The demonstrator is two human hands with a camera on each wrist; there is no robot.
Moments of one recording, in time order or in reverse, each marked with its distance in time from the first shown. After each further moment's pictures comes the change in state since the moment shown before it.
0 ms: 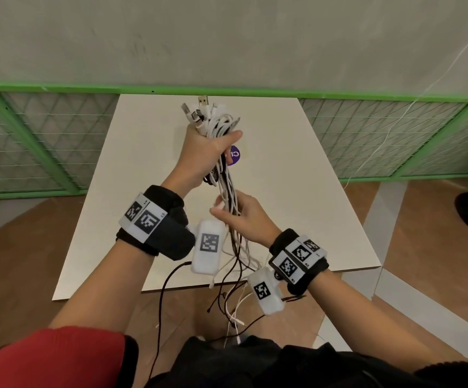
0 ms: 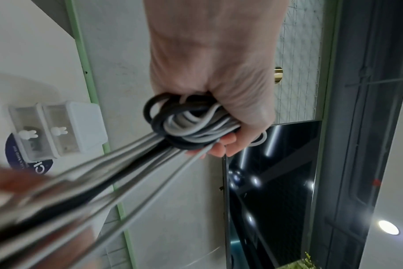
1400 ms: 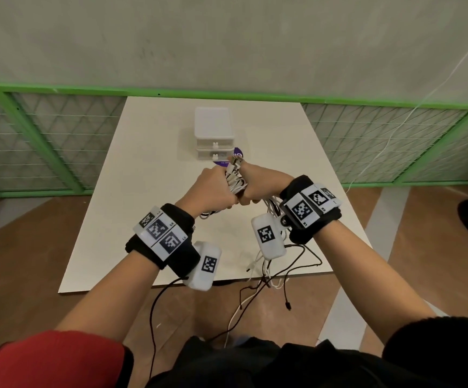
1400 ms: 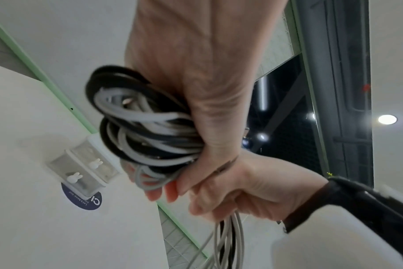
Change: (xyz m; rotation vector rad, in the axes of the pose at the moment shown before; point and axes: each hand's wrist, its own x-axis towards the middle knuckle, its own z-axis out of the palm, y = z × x) left_hand -0.035 -0.029 0.000 0.780 -0.325 -0.145; right_hand 0.047 -0.053 -0.042 -0.533 -0.410 0.257
